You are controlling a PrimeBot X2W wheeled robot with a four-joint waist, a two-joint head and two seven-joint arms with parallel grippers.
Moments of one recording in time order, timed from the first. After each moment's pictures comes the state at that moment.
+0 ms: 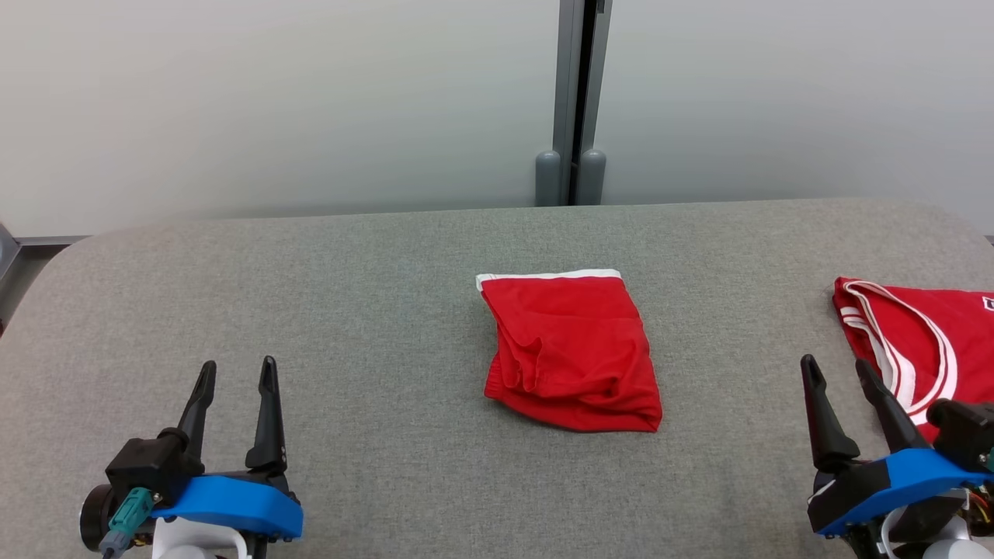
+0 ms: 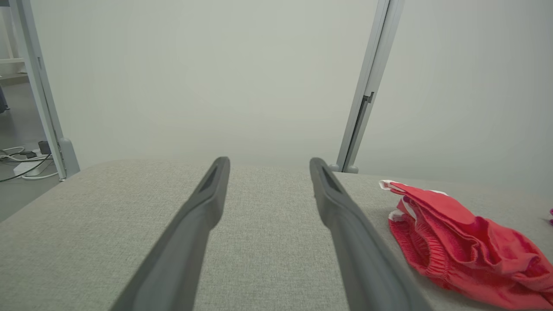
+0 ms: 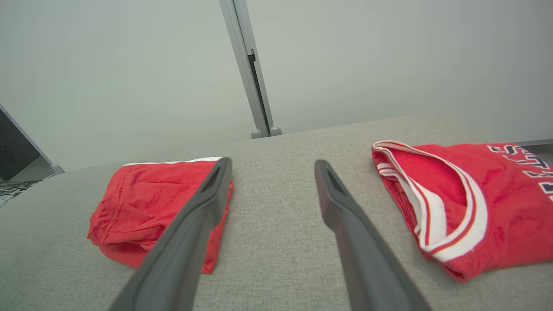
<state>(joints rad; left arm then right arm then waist) -0.11 0.14 -0.05 0.35 -0.28 -0.12 -0.26 -0.05 -0.07 -0.12 0.11 0.28 0.13 0.03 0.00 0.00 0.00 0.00</state>
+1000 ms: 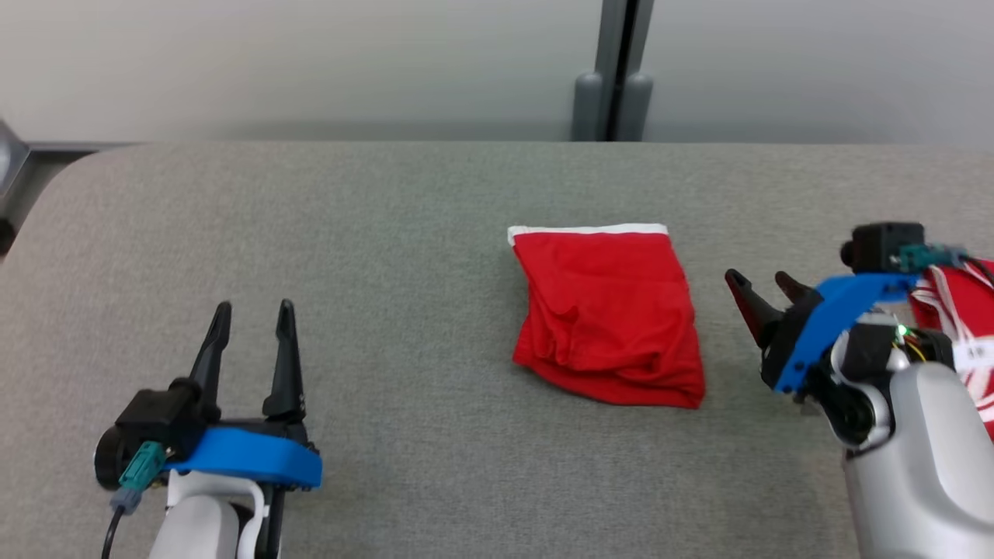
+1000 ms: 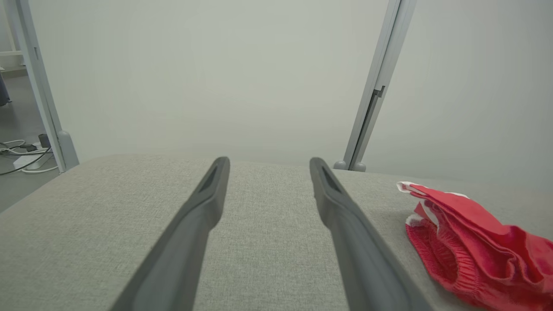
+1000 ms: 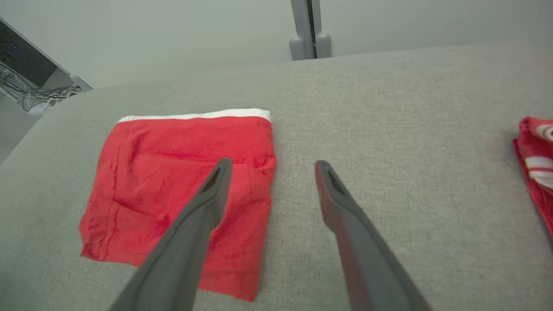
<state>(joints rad) -0.18 0.12 -0.07 0.31 -0.27 -0.12 -0.26 -0.44 -0.08 -0.07 0.34 0.32 0.13 0.47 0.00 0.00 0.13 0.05</state>
